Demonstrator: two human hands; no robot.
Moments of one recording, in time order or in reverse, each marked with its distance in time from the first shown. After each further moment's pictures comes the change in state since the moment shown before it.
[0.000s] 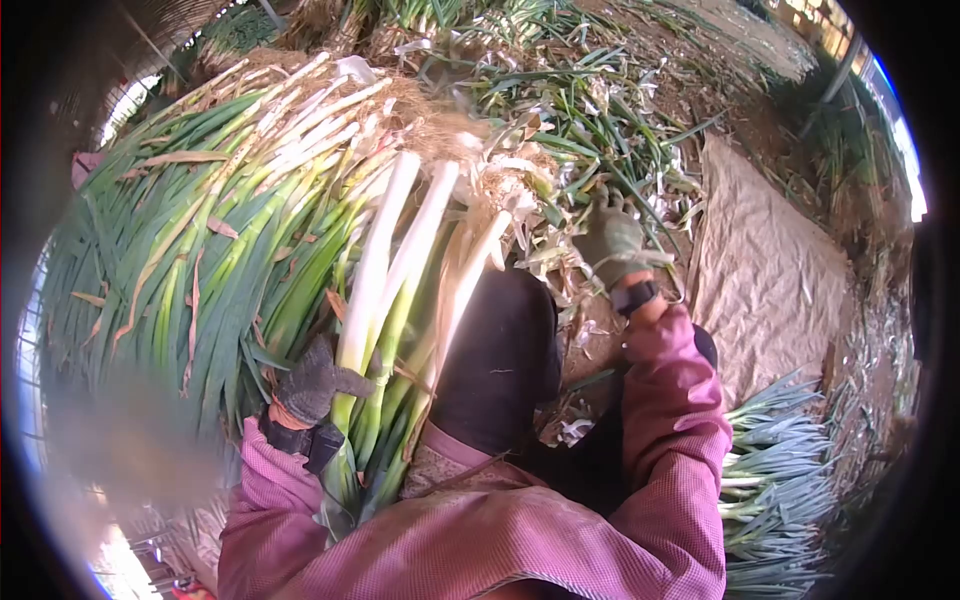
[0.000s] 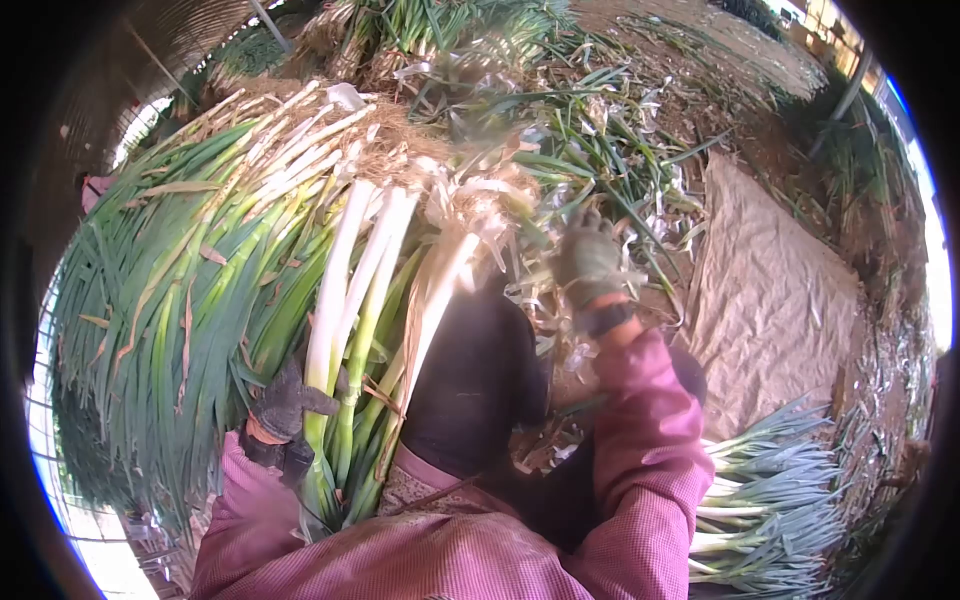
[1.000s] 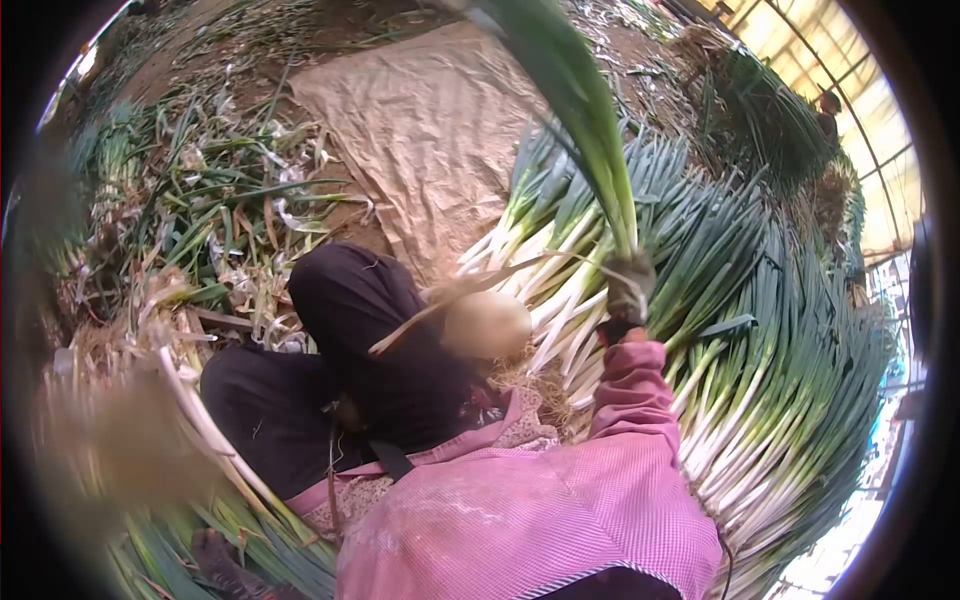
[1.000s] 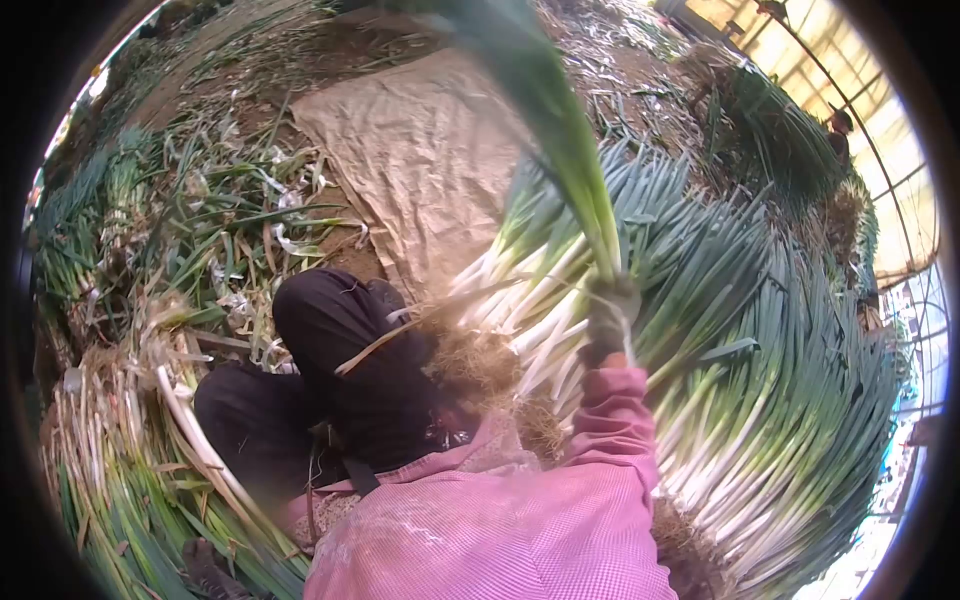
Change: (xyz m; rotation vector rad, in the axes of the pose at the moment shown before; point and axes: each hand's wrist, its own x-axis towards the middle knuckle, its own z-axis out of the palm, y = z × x) left_hand 0.037 -0.092 -0.115 0.505 0.219 0.193; right_hand -0.573 0.293 -0.013 0.518 0.799 1.261
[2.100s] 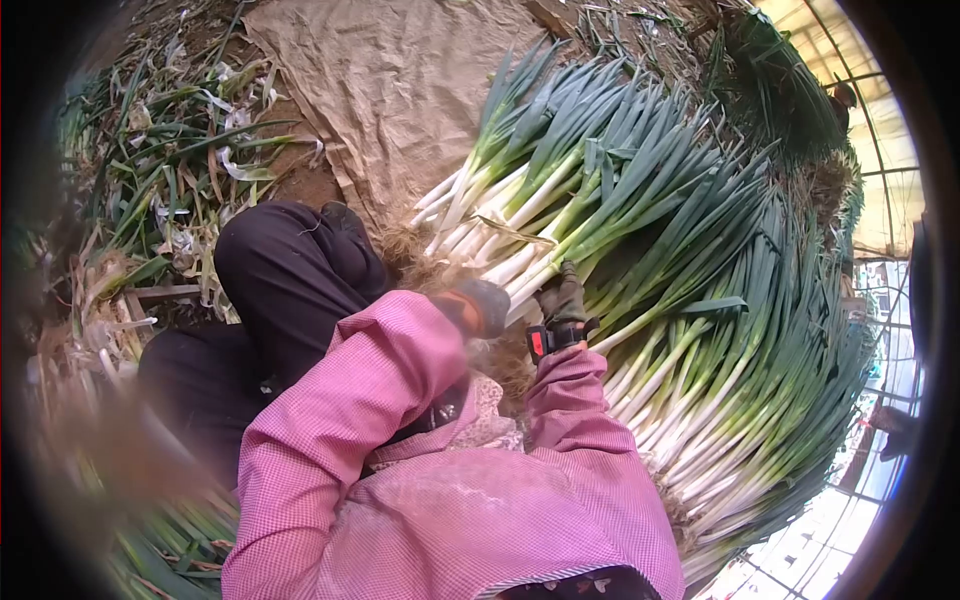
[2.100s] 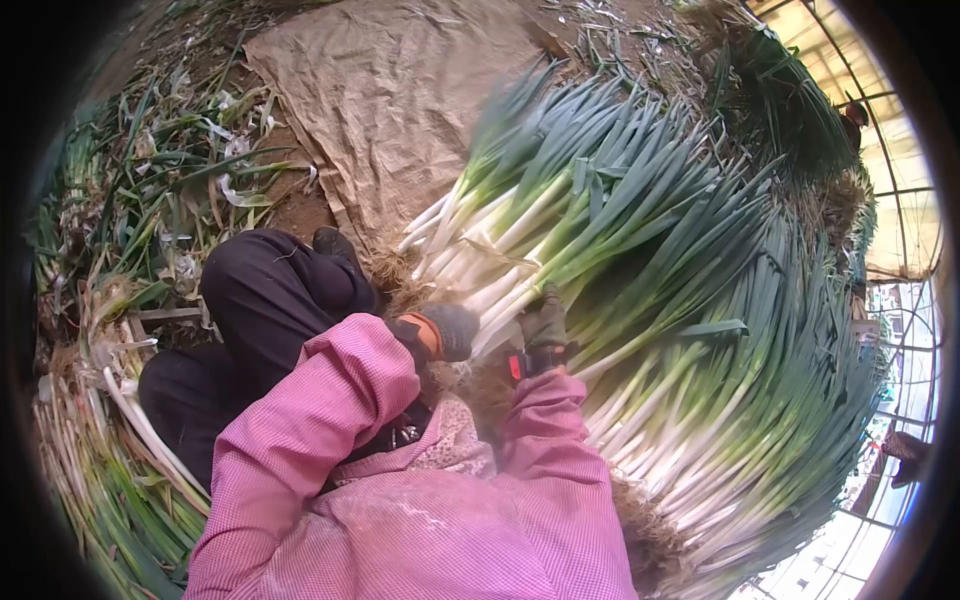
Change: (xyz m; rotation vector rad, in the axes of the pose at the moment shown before) left_hand -0.220 0.284 0.570 0.708 -1.656 1.267; right_hand -0.087 0.095 0.036 1.163 -0.008 1.069
